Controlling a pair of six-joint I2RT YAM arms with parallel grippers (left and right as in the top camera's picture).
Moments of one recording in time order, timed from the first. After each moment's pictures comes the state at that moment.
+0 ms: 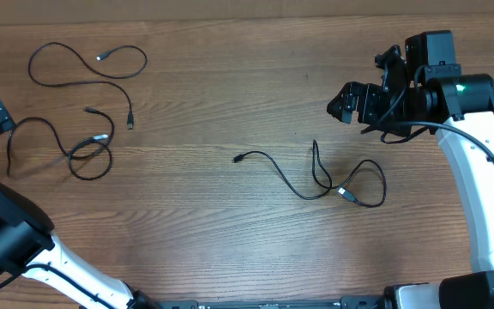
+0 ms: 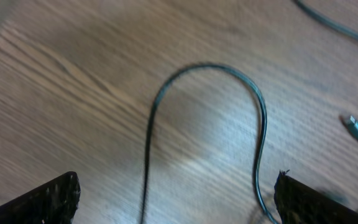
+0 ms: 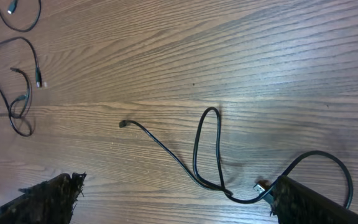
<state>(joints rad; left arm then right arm) 0.75 2.16 1.98 -1.00 0.09 0.14 0.07 1.56 1.56 -1.15 -0.38 0.25</state>
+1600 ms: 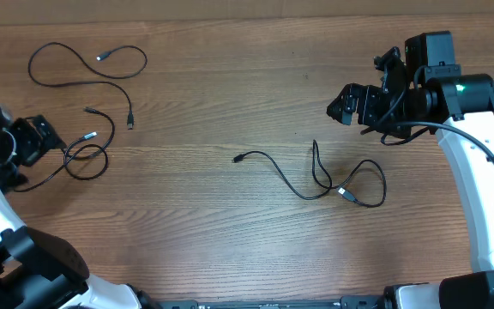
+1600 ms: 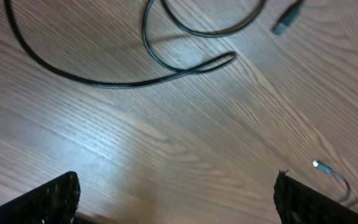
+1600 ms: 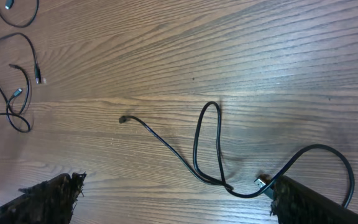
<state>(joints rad) 0.63 1.76 1.75 -1.49 0.19 -0.11 0.07 1.56 1.56 -1.17 -0.38 0.25</state>
